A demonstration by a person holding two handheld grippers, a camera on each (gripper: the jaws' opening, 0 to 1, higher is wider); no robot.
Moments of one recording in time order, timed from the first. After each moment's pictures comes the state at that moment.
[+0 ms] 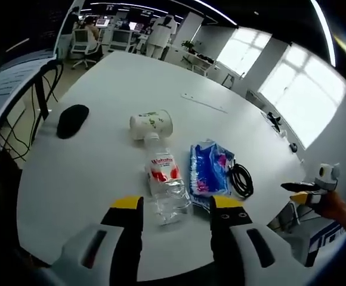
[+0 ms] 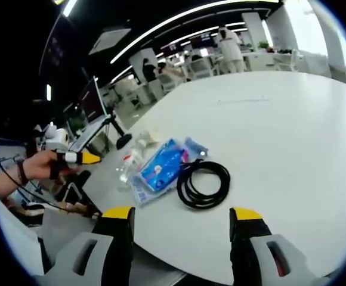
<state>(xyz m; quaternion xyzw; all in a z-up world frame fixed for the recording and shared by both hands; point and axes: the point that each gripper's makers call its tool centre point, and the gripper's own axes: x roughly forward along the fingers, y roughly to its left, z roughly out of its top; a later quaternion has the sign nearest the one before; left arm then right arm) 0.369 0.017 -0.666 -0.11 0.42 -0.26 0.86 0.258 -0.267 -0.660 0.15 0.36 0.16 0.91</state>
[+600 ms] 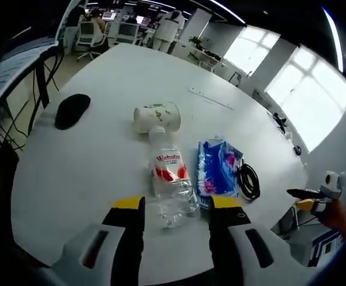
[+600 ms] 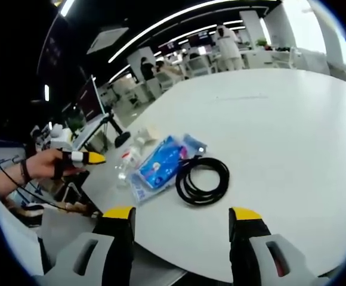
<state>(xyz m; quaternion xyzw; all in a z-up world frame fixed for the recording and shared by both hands) 0.379 0.015 -0.690 -0.12 0.44 -0.24 0.86 0.254 -0.267 -0.666 0.15 0.37 0.16 0.90</state>
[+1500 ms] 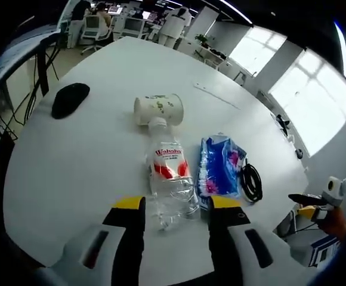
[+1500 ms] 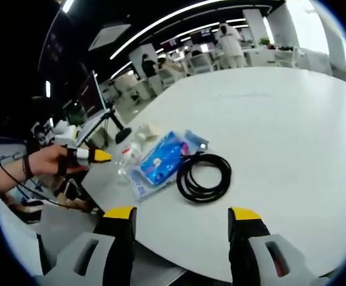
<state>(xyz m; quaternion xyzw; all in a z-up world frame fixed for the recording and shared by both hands) 0.379 0.005 -0.702 -0.13 0.45 -0.23 0.85 0.252 -0.265 -0.670 0.14 0.37 0.17 0.90</state>
